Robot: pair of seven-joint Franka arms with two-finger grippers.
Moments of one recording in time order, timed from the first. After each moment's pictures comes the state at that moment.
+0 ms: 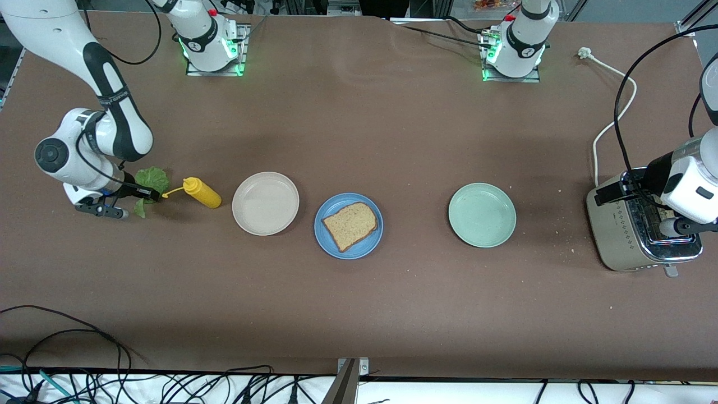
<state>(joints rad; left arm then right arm) 0.07 0.33 -0.09 -1.33 0.03 1.57 -0.22 -0.02 0.43 -0.18 -2.16 -0.01 2.52 0.00</state>
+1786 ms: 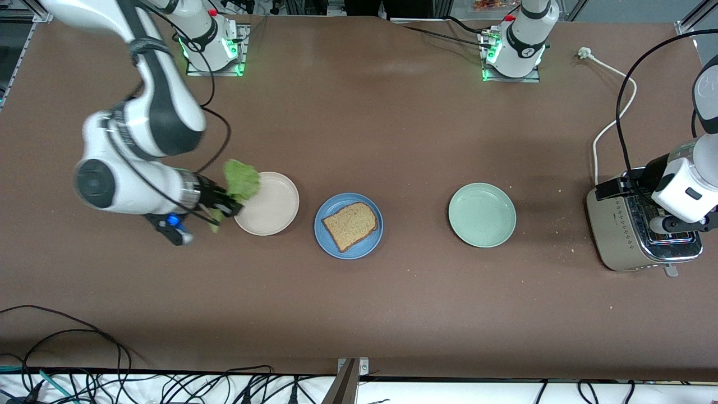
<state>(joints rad) -0.02 0.32 0.04 -1.39 0.02 1.57 -0.10 0.19 0.49 0.12 -1.47 0.20 1.79 0.96</state>
